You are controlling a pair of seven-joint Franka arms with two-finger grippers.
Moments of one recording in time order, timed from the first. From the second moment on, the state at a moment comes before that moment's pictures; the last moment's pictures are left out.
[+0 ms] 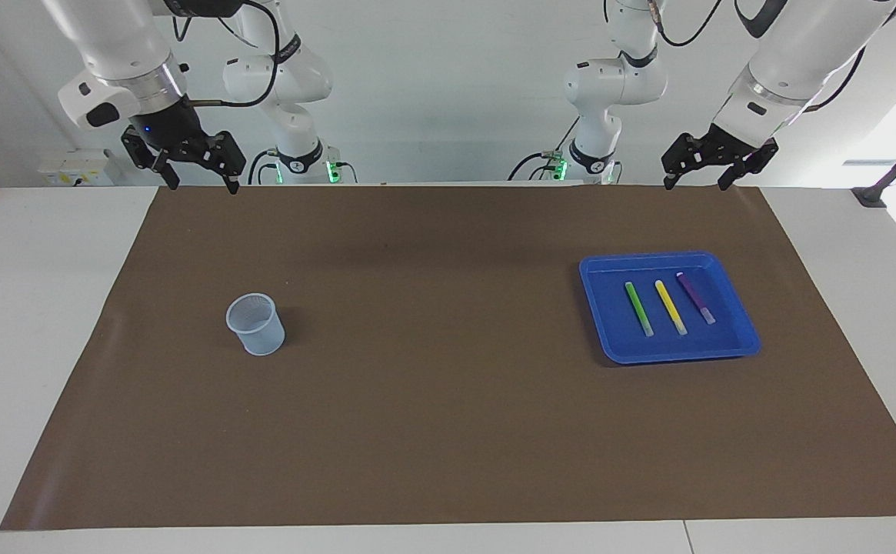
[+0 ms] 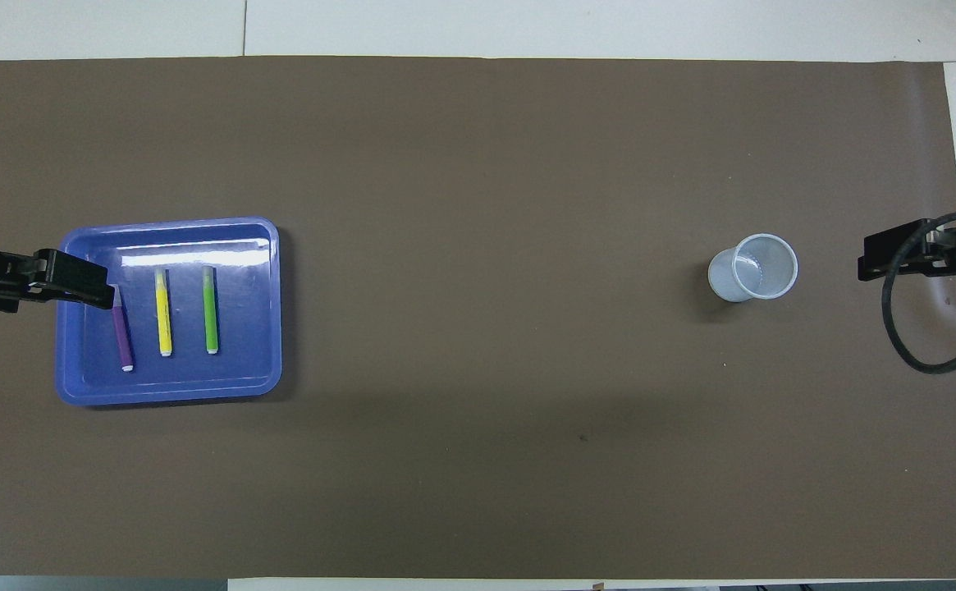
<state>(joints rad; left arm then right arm) -0.01 -0.07 -0.09 -1.66 -0.05 1.47 -0.06 0.04 -0.06 -0.01 -1.57 0.00 1.47 0.15</state>
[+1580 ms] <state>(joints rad) 0.26 0.15 -0.09 -2.18 -0.05 2.25 0.03 0.04 -0.06 -0.01 -1.57 0.00 1.47 0.15</state>
